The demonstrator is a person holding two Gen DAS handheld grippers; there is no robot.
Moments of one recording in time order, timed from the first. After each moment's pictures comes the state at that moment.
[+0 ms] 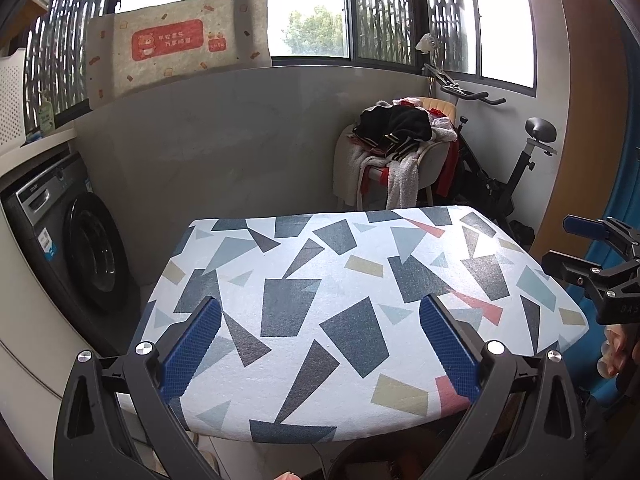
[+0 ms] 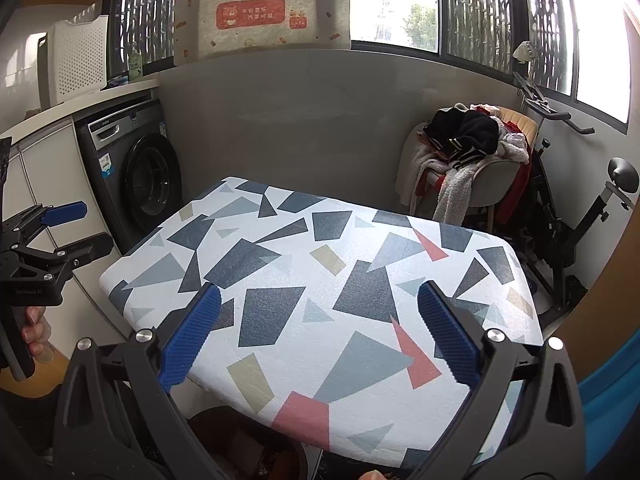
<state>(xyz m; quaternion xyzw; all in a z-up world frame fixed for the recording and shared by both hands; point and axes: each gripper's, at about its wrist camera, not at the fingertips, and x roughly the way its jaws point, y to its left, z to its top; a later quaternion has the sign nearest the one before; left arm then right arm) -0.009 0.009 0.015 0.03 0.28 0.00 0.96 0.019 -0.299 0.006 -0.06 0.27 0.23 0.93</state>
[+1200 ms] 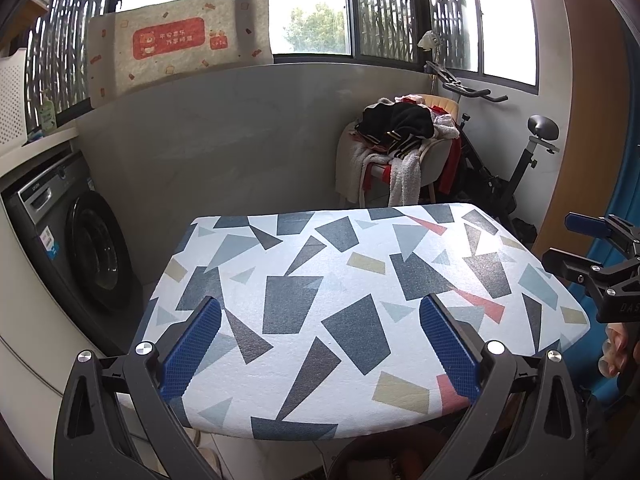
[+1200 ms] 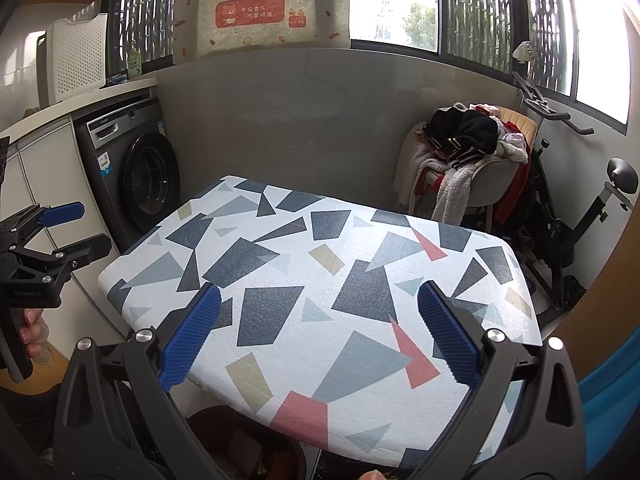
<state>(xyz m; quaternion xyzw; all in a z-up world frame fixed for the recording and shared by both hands) -0.010 0.008 0.014 0.03 0.28 0.00 0.96 0.020 -0.300 0.005 -0.06 0.27 0.23 0.93</state>
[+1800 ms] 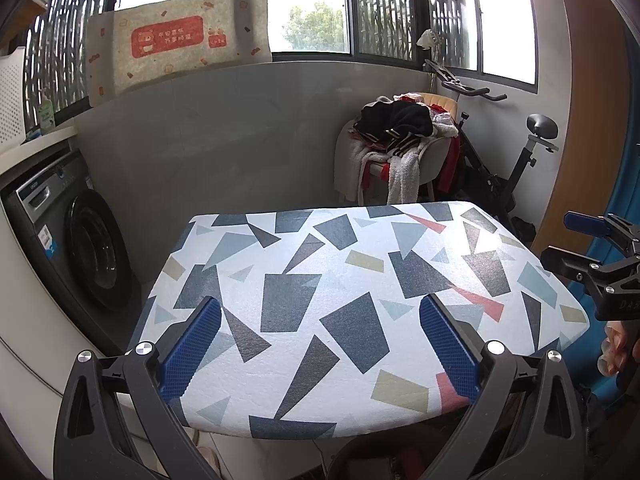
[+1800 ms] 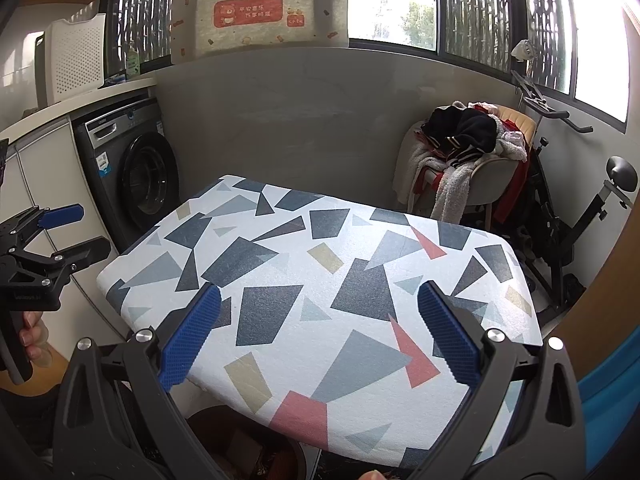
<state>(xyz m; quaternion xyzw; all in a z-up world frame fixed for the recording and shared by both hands) -0.012 0.011 0.011 0.03 0.28 0.00 0.96 0.021 -0.301 0.004 -0.06 0.27 0.23 0.93</state>
